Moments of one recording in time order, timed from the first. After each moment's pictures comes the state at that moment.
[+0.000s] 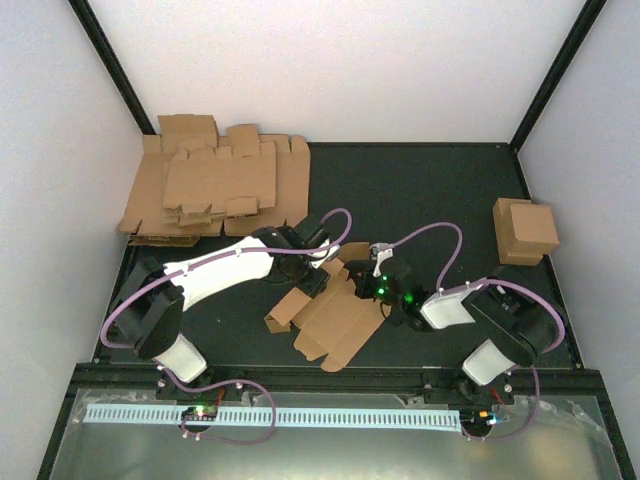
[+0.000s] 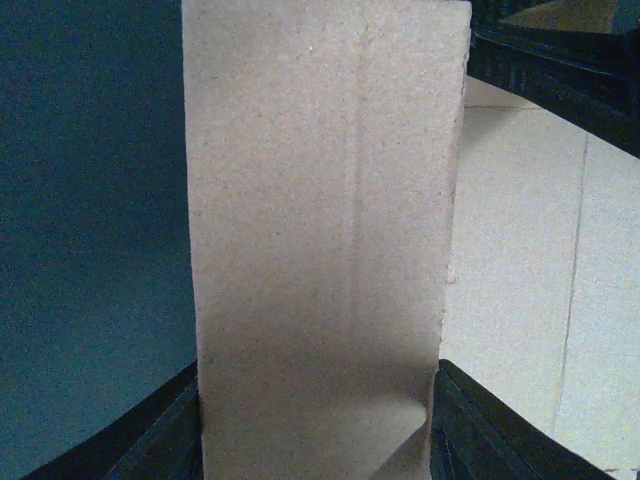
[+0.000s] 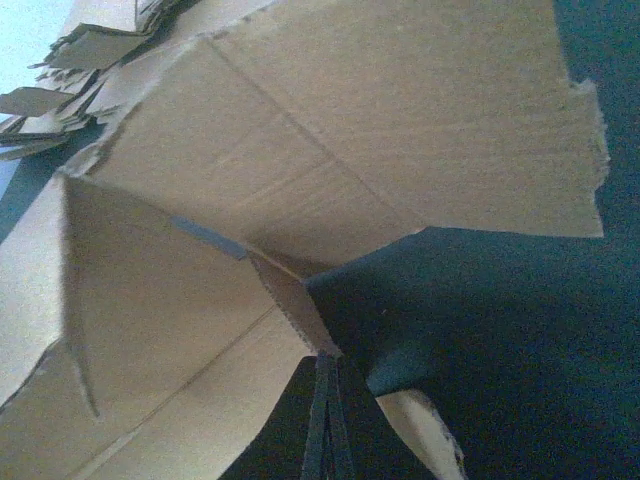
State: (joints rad) left arm -0.81 1.59 1.11 -0.75 0.08 -0.17; right arm 0.73 1.55 0.35 0.67 -0.05 0.69
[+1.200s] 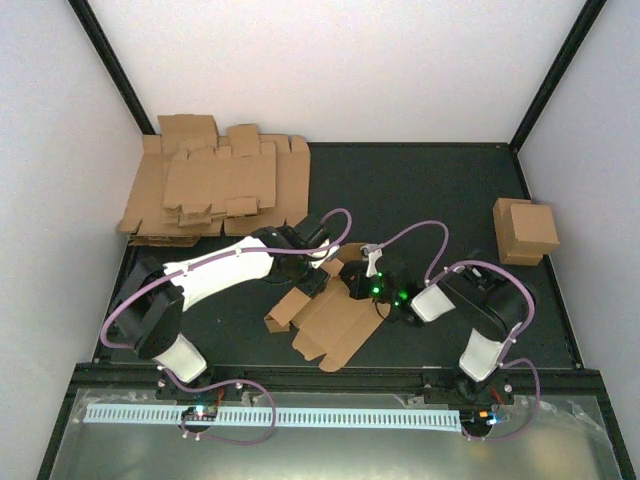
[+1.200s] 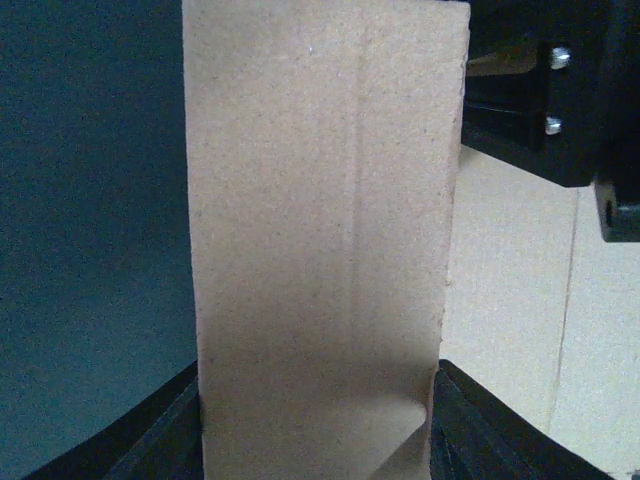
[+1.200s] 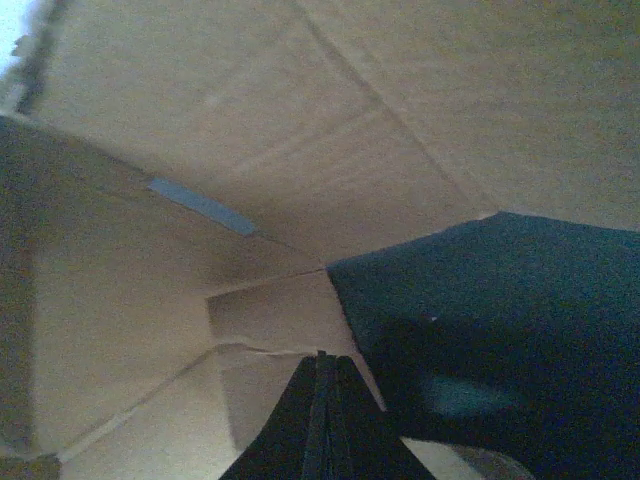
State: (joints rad) left arm -0.81 1.59 1.11 -0.75 0.08 -0.17; right arm 0.70 1.73 0.41 0.80 -0.21 0.66
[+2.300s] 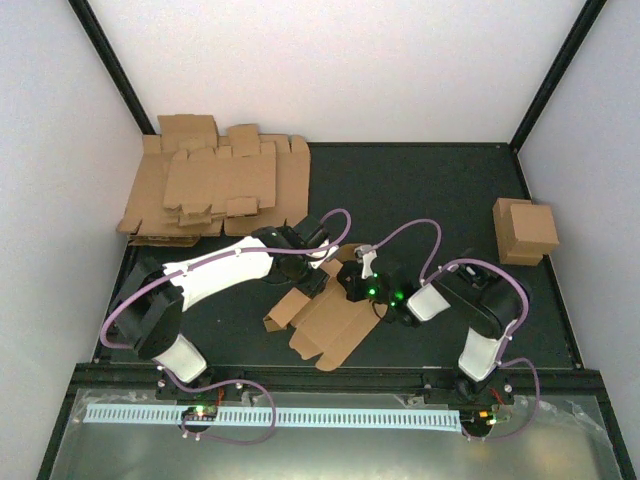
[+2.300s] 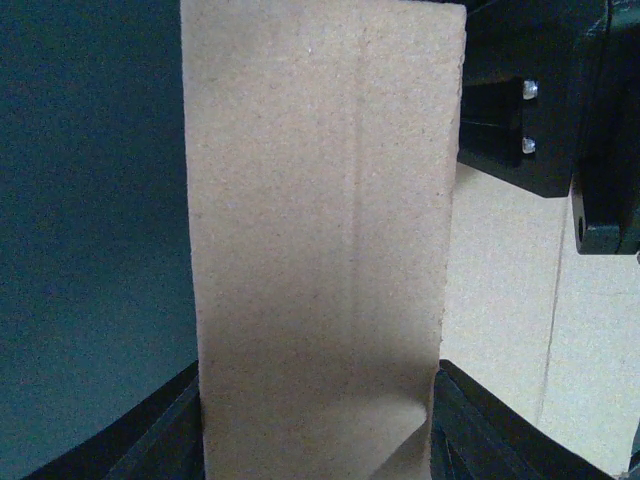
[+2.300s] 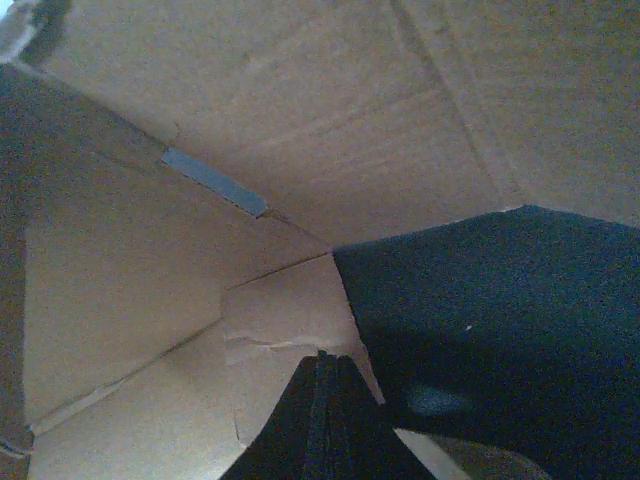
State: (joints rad) left arm -0.81 1.58 1.11 -0.76 0.08 -0.17; right arm 0.73 1.78 0.43 0.80 -0.21 0.59
